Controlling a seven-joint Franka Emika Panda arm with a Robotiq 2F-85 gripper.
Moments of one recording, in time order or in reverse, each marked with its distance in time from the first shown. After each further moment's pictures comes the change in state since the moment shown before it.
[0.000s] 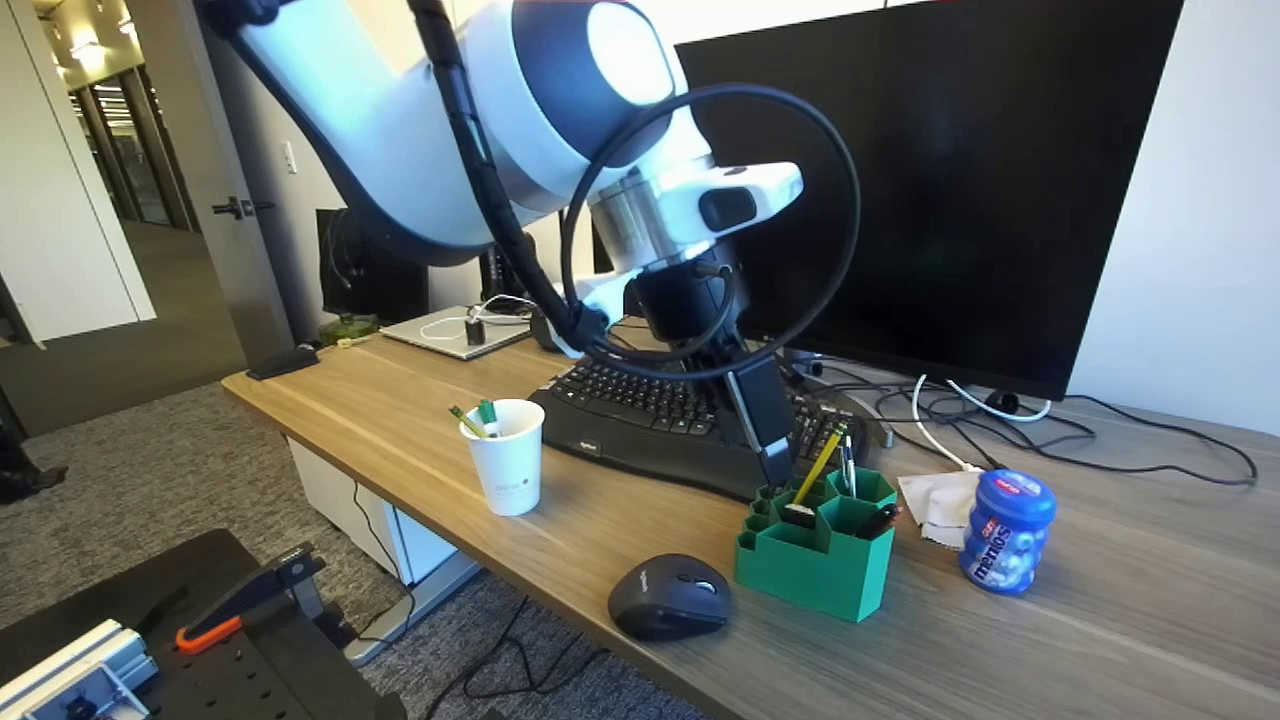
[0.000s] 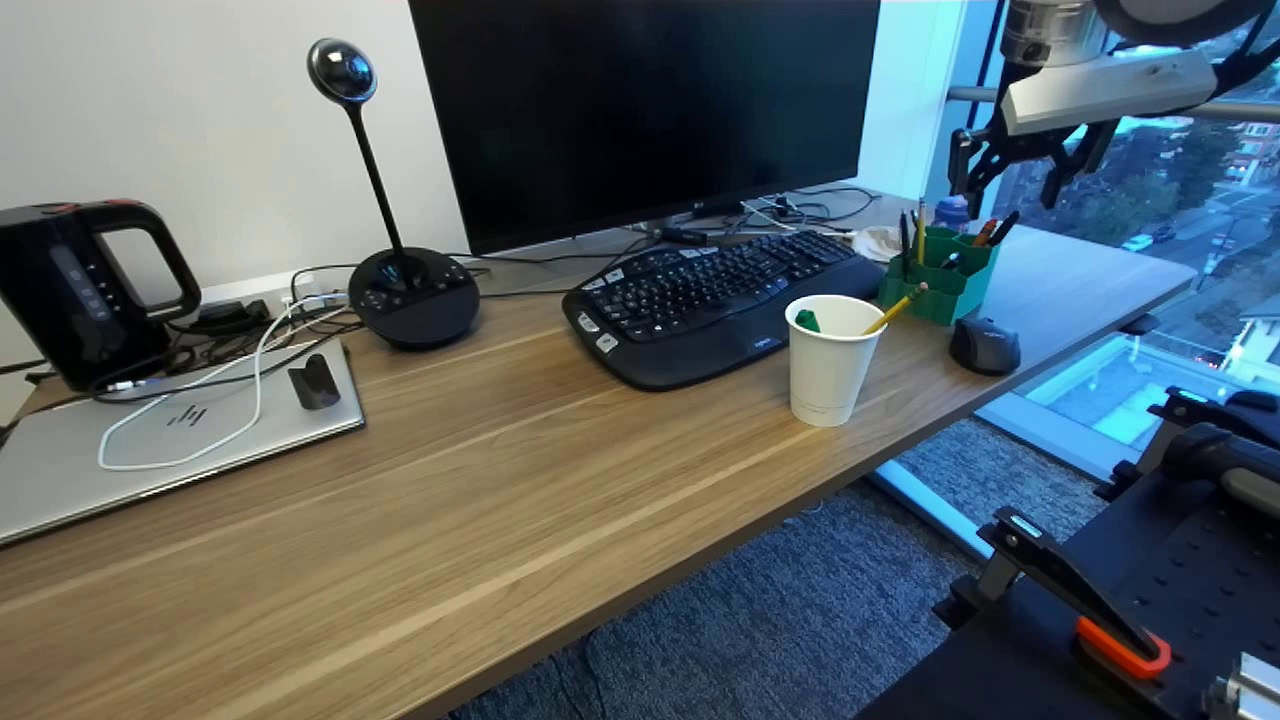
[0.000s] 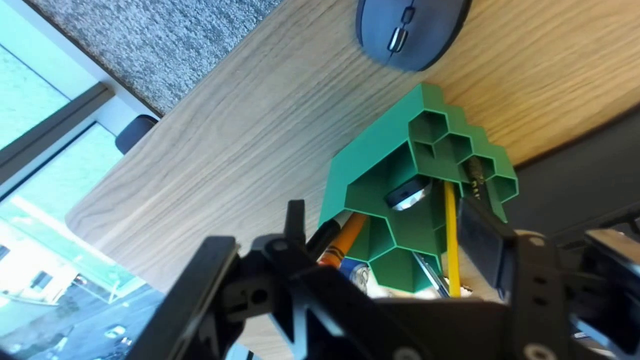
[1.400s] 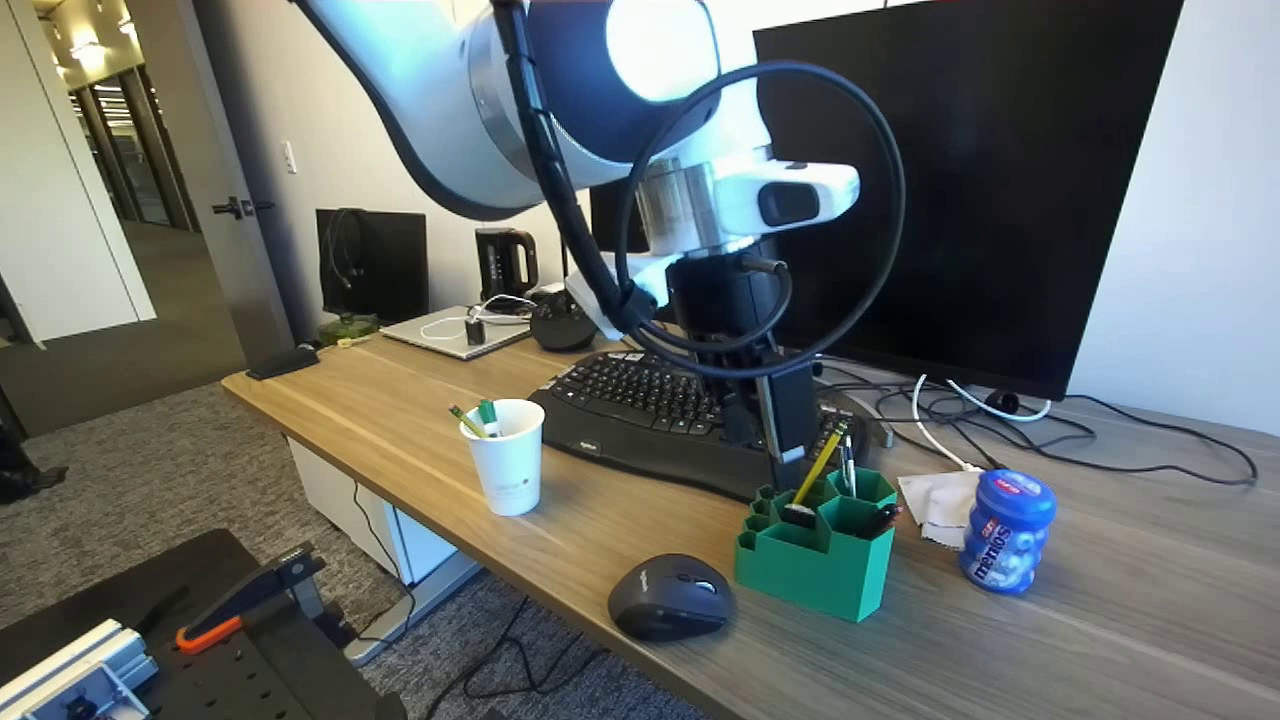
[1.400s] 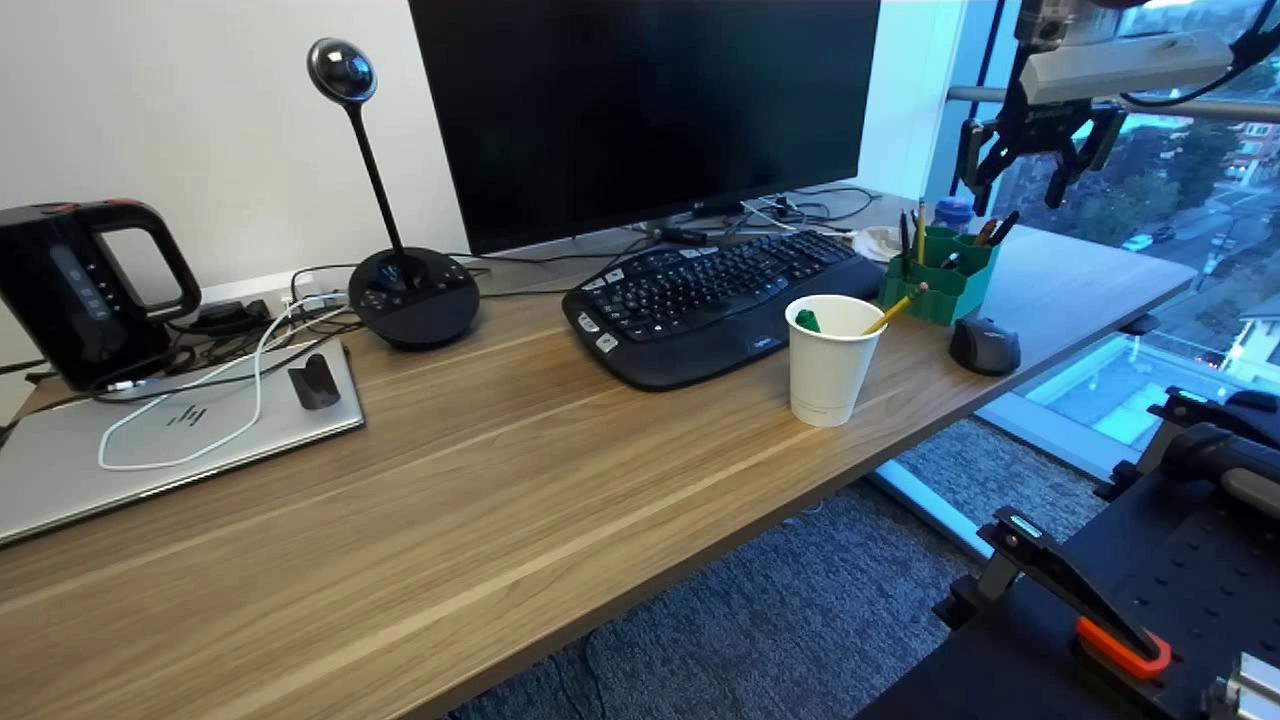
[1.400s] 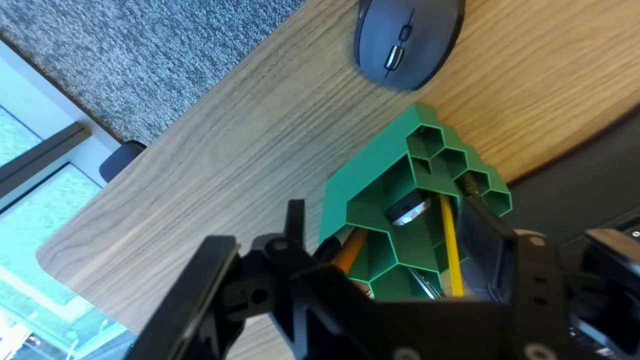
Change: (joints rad) arm -0.101 0.001 0.081 0.049 0.287 -0.093 -0.310
